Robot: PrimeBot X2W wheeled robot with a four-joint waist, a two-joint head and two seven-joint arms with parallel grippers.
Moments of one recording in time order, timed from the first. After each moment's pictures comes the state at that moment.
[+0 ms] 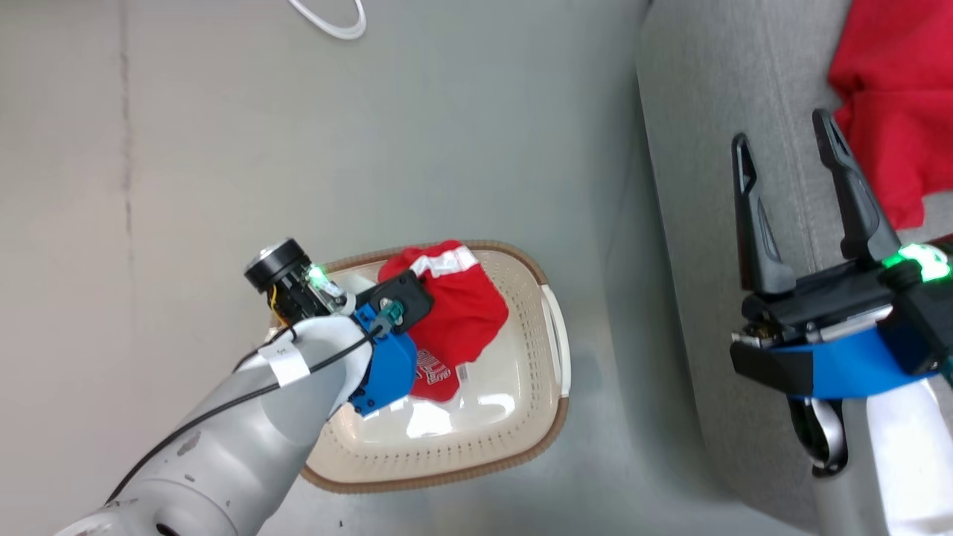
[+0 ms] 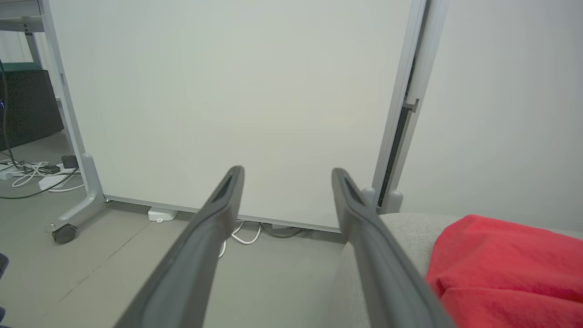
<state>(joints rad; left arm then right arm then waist) -0.92 0.12 -1.25 1.18 -0.40 -0.13 -0.26 -0.35 -0.09 0.04 -0.06 0.02 0.13 -0.26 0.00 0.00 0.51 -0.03</state>
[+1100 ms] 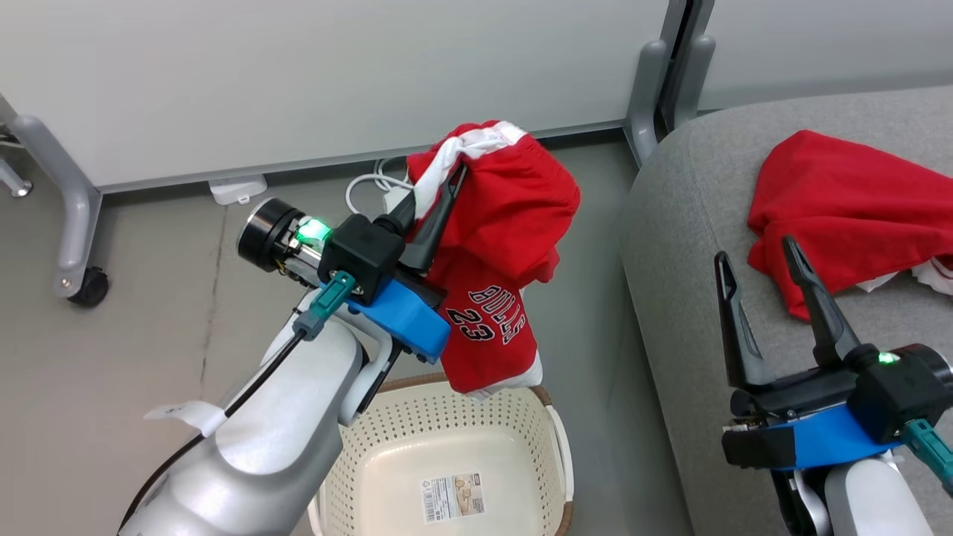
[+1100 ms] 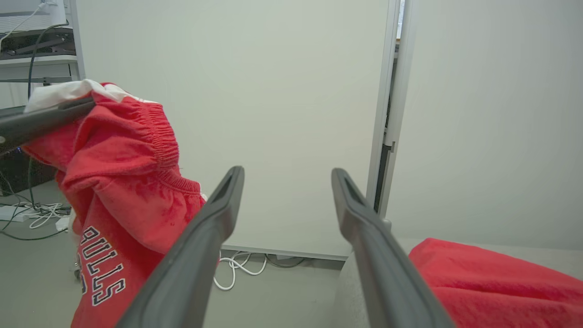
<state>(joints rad) -0.69 0.21 -0.72 0.45 -0.36 -0.01 -0.26 -0.16 -0.08 0.03 0.01 0.07 0.13 -0.26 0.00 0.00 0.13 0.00</state>
